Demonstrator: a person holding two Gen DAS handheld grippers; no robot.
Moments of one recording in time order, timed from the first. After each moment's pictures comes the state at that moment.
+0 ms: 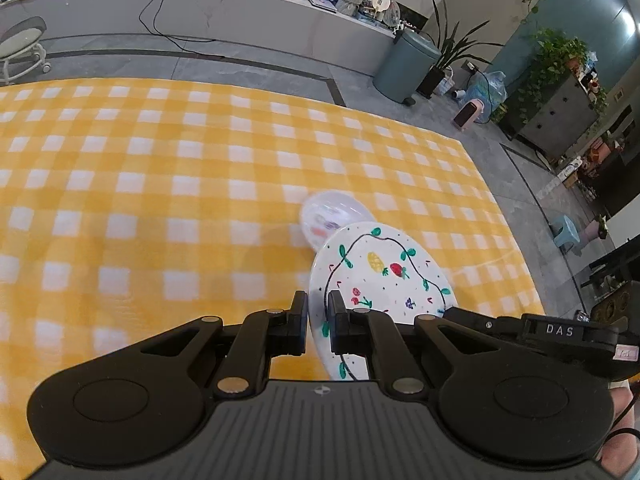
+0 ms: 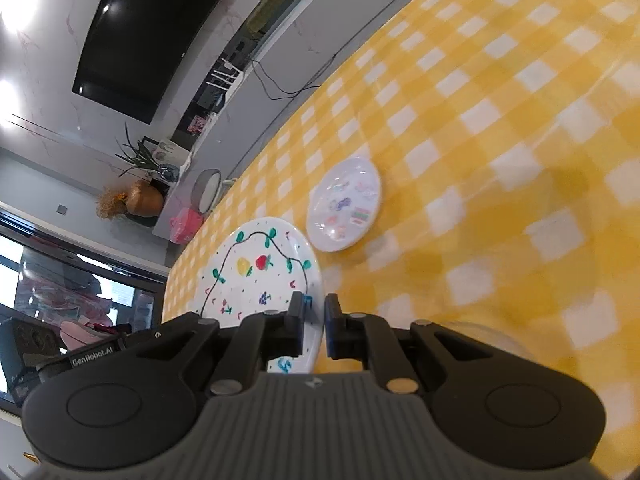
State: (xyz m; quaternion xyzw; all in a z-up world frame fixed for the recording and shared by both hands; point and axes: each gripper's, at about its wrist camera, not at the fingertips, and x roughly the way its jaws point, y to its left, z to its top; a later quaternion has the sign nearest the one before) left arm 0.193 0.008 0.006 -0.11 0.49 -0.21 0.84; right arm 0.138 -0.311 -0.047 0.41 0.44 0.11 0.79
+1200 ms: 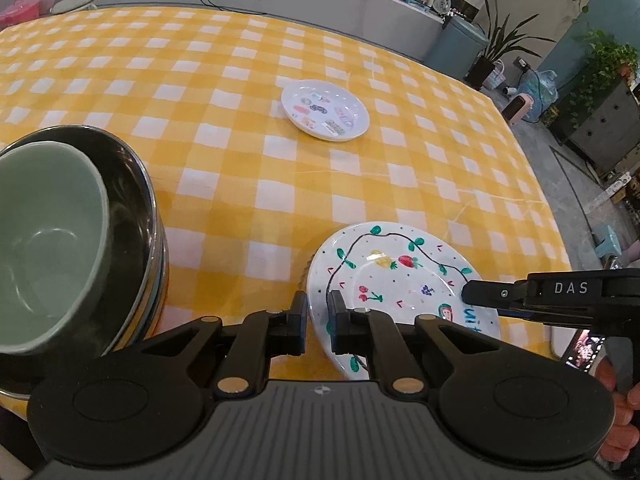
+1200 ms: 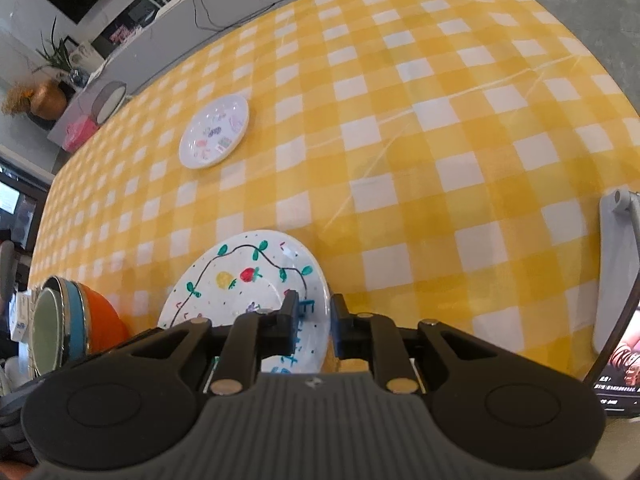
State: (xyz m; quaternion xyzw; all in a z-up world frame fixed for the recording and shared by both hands) left arm 0.097 -0.068 -0.050 -0.11 0.51 -0.11 0.84; right arm 0.103 -0.334 -0.043 0.21 0.55 0.04 0.80
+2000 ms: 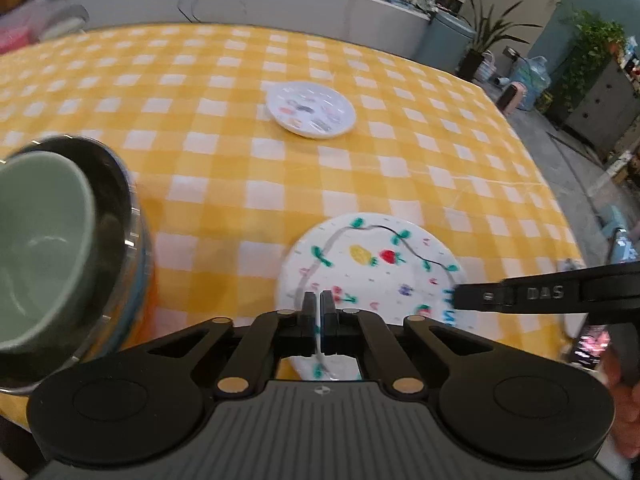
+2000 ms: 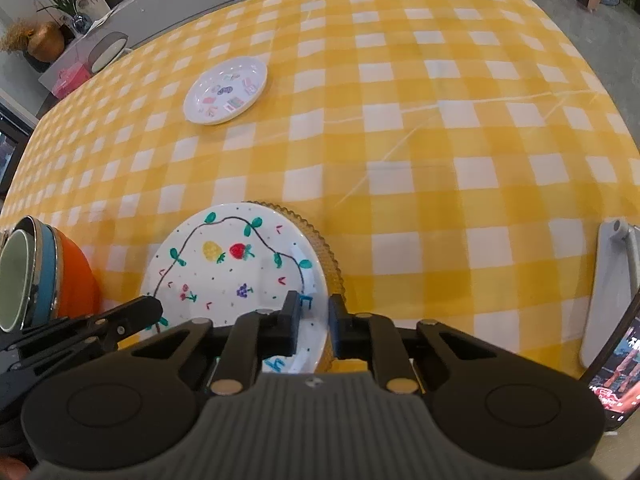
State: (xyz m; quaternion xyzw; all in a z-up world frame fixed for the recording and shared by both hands) left arm 0.087 -0.077 -0.051 -0.07 0.49 -0.11 0.86; right arm 0.114 -0.294 -0.050 0.12 0.58 0.05 0.81
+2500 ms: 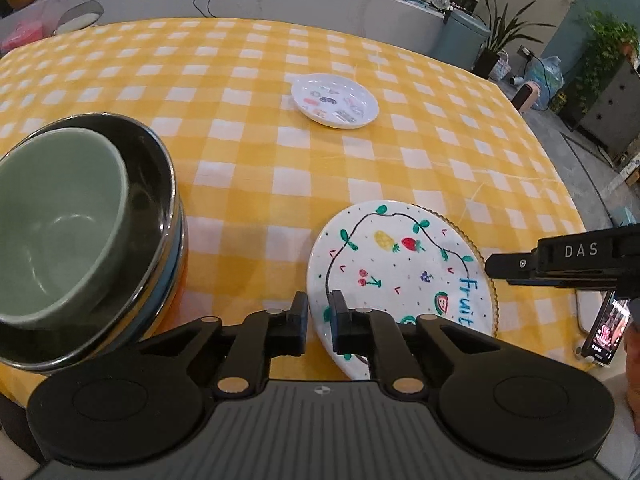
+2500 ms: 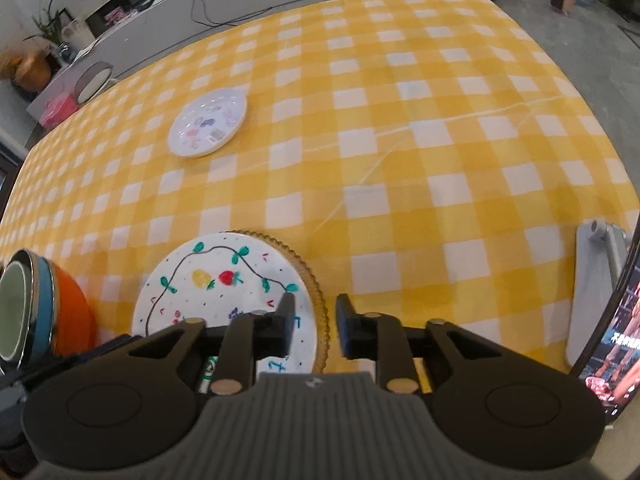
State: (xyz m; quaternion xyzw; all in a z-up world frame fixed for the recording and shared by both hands) left arm 0.081 -0.066 -0.055 -0.08 0.50 -0.10 0.86; right arm 0.110 -0.309 -0.045 0.14 0.55 0.01 0.82
